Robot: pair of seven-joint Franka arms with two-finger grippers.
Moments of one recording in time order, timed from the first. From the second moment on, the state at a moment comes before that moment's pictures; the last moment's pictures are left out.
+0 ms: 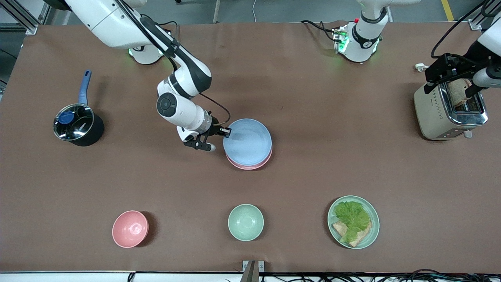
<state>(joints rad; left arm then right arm) -0.05 0.00 -0.10 -1.41 0.00 1.46 0.01 0.10 0.51 0.55 -2.02 0.21 2.59 0.70</state>
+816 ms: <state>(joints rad) -0.05 -0.03 -0.10 -1.43 -0.01 1.44 -0.05 0.00 0.42 0.53 -1.96 0.10 2.37 0.69</state>
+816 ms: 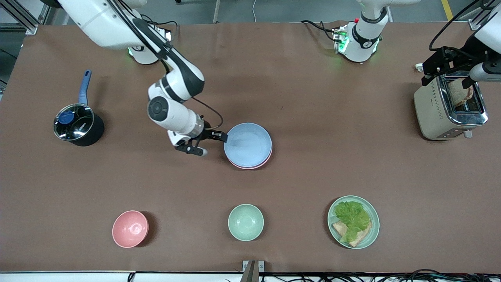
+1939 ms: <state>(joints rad) -0.06 -0.03 -0.10 -1.44 -0.01 1.44 -0.08 -0.10 -0.04 0.03 -1.56 0.00 1.54 0.14</state>
